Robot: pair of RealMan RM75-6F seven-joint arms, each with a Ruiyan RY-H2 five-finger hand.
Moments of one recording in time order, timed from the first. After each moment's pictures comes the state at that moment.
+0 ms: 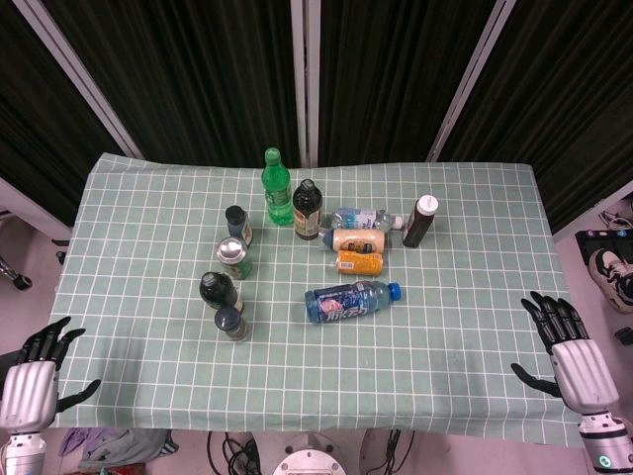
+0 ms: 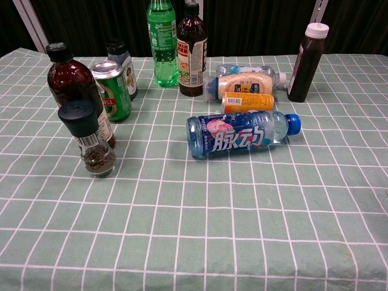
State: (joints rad) left arm 0.06 -1.30 0.00 -1.53 1.56 1.62 0.04; right arm 0.10 -1.14 -0.09 -1.56 -1.64 1.61 0.12
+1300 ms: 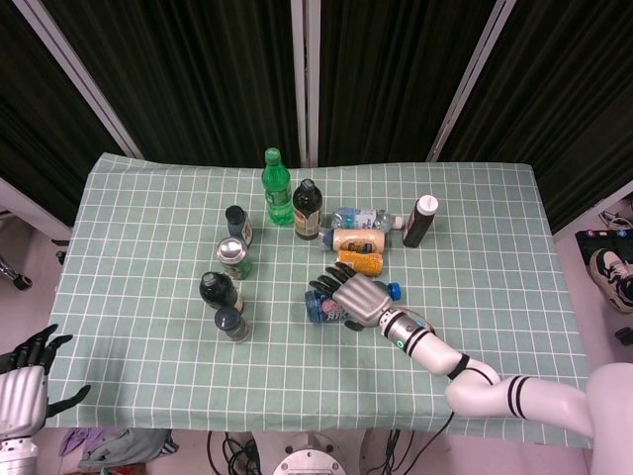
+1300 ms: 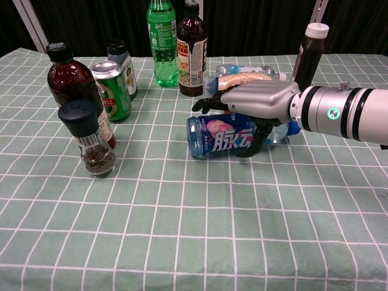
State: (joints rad) left arm 0.09 -1.30 0.00 -1.52 1.49 1.60 0.01; right arm 0.84 -1.56 0.17 -1.43 -1.30 0.66 -0.32
